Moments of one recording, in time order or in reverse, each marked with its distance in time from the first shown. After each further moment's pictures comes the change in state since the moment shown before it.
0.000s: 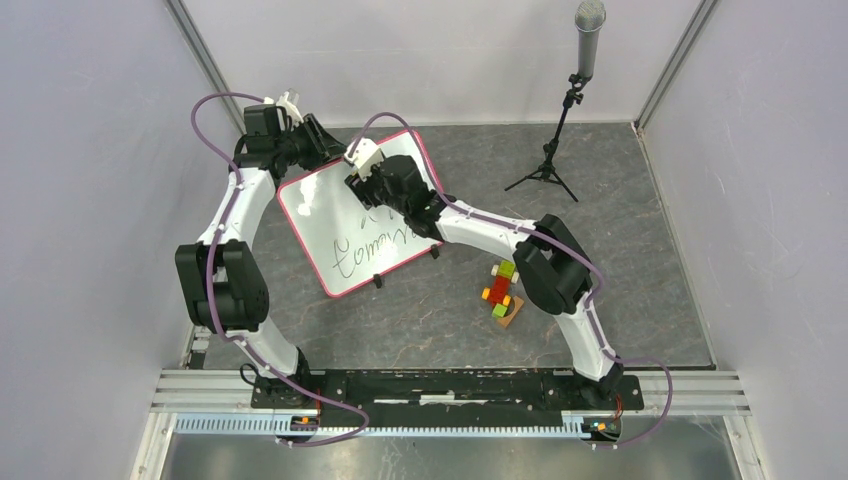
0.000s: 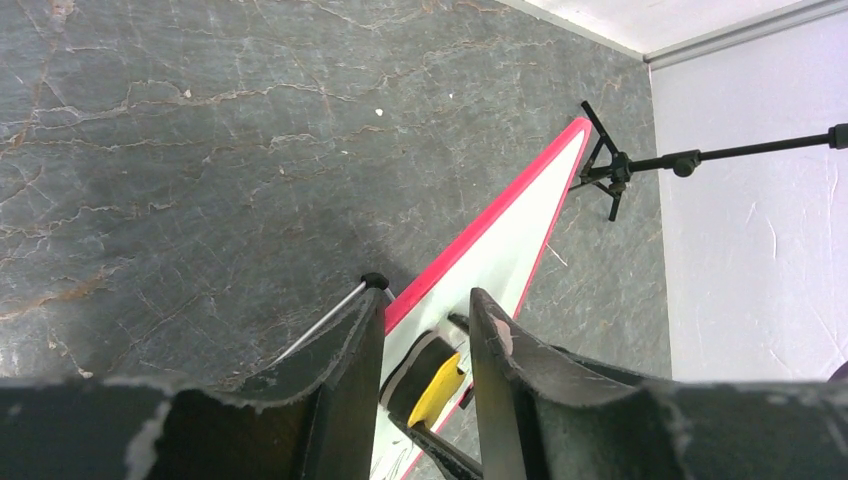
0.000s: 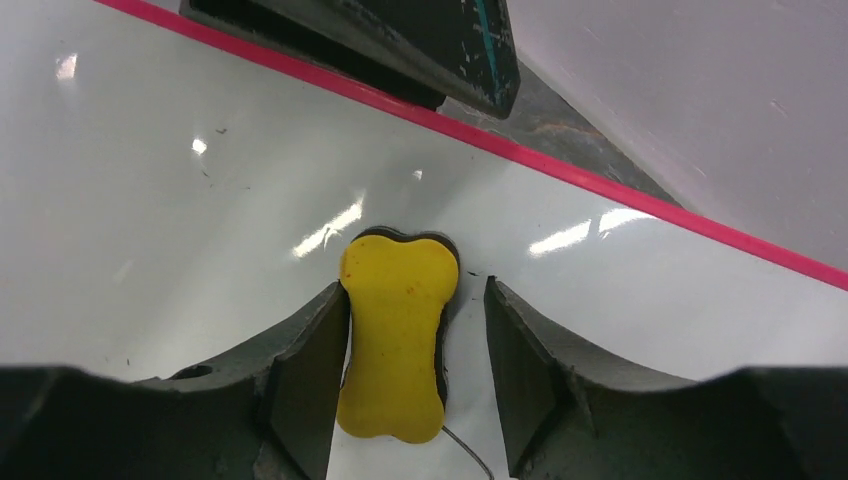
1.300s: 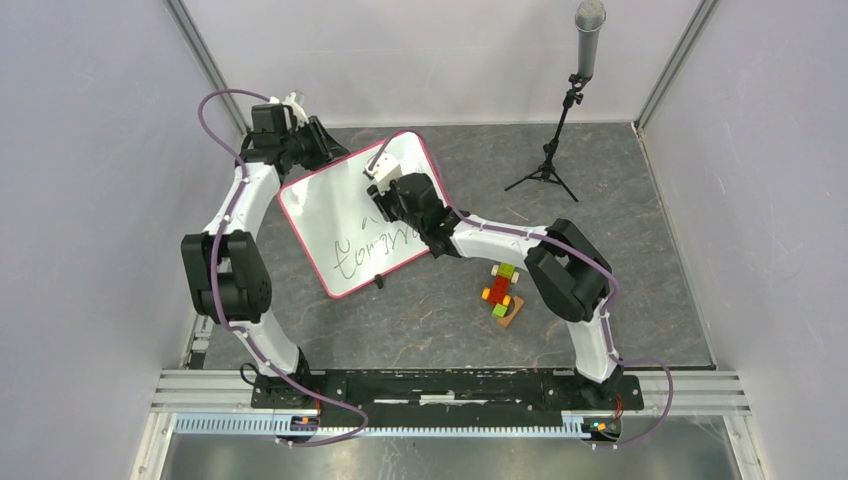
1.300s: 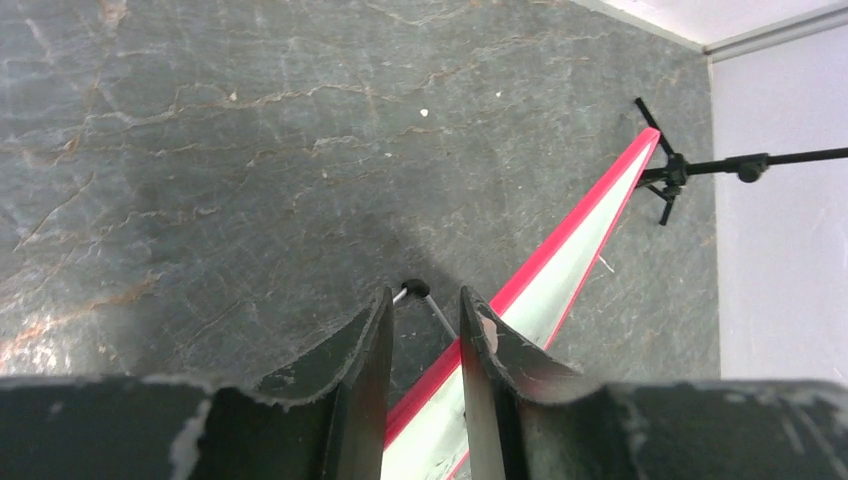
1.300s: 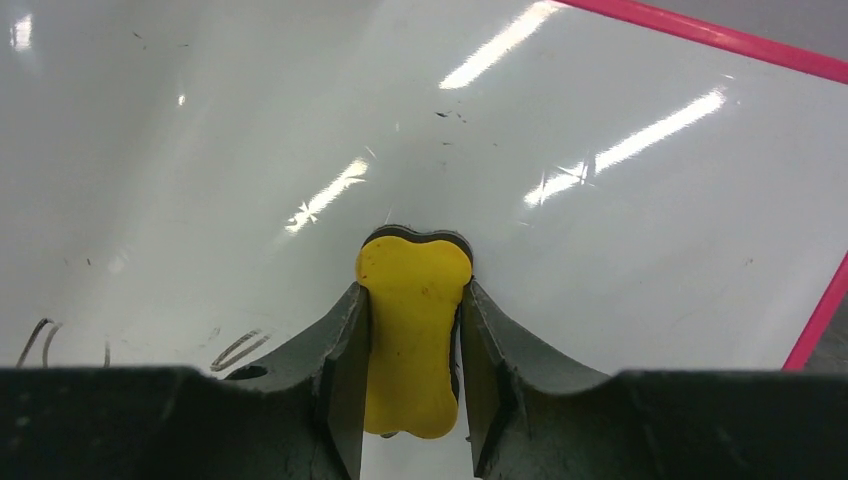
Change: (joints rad) left arm -0.011 0.064 0.043 -0.026 -0.045 0.059; right arm -0.002 -0.110 -0.251 0.102 0.085 0.066
